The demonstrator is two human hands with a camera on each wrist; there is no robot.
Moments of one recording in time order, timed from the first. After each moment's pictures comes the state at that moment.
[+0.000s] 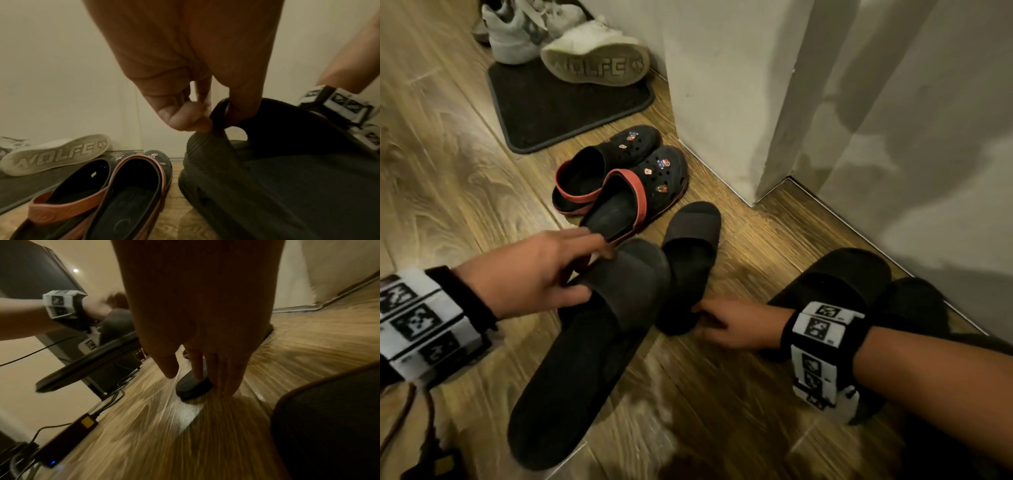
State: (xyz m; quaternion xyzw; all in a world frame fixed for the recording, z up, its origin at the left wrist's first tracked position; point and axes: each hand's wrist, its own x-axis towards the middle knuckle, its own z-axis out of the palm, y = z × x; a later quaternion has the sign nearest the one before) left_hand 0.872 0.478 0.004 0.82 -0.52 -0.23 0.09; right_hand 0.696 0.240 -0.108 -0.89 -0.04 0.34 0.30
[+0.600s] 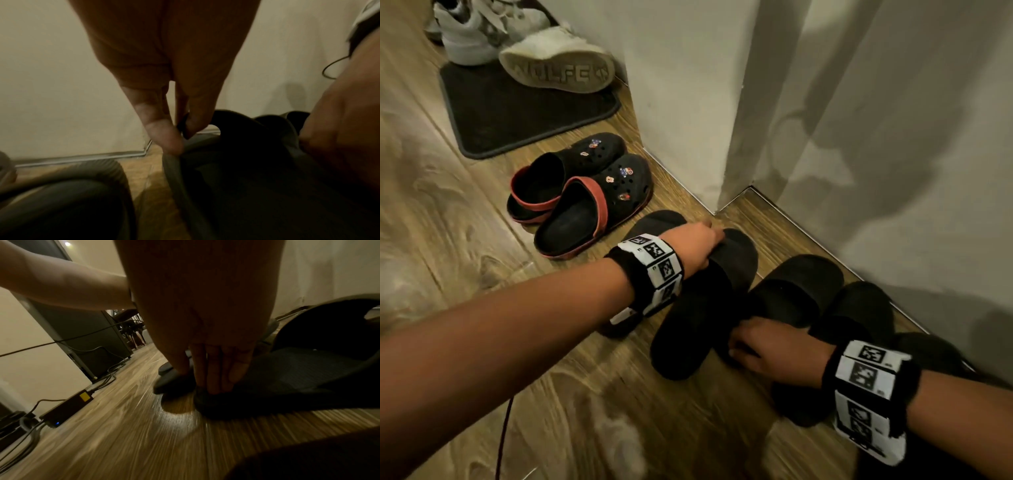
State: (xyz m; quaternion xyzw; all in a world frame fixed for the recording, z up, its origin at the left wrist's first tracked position) left_hand 0.817 0.252 -0.070 0.80 -0.54 -0.25 -0.05; right_hand 0.614 0.178 -0.101 -0.93 -0.02 0.30 0.22
